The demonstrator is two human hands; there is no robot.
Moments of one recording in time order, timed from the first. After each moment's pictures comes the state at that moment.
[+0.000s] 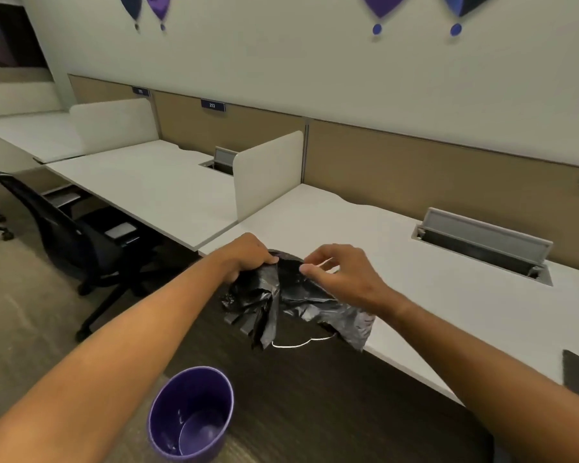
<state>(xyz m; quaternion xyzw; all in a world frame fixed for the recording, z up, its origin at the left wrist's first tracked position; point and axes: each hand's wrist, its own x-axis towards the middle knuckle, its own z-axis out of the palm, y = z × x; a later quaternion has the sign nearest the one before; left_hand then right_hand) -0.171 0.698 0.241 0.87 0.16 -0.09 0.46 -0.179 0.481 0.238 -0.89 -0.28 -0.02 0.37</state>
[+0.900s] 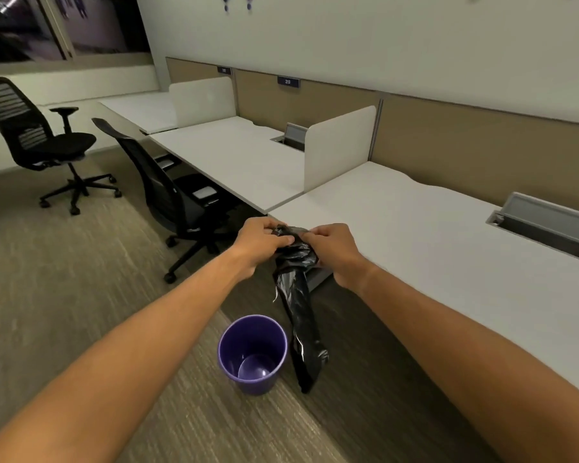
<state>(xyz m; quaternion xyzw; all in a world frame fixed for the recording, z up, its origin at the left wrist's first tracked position) -0.321 0.736 0.216 0.75 0.21 0.11 0.62 -0.263 0.594 0.211 -0.75 -0.13 0.17 0.62</state>
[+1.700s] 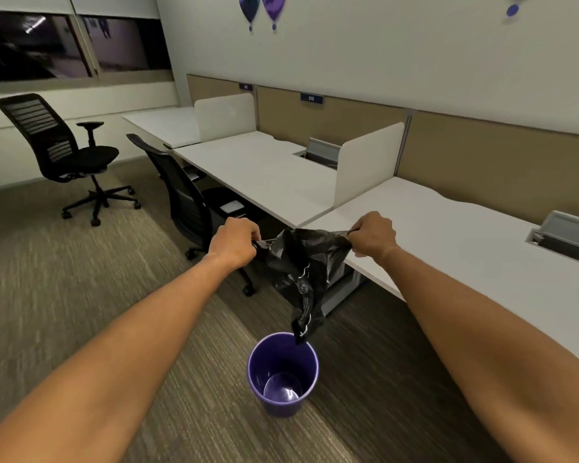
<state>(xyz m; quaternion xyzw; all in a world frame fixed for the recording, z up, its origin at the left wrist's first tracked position) -0.350 0.904 0.227 0.95 0.21 0.16 0.17 -0.222 0.683 0.236 -0.93 -0.13 0.01 0.35</state>
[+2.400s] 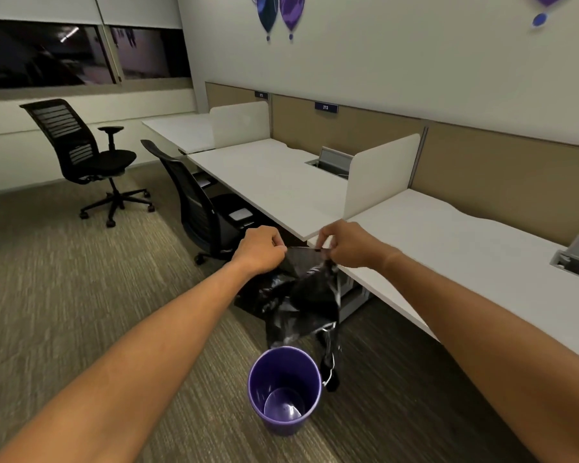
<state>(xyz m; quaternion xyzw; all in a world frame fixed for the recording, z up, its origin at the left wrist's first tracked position) -0.308 0.886 0.229 0.92 0.23 0.14 0.30 -0.204 0.713 0.254 -0.88 -0.39 0.12 0.25</state>
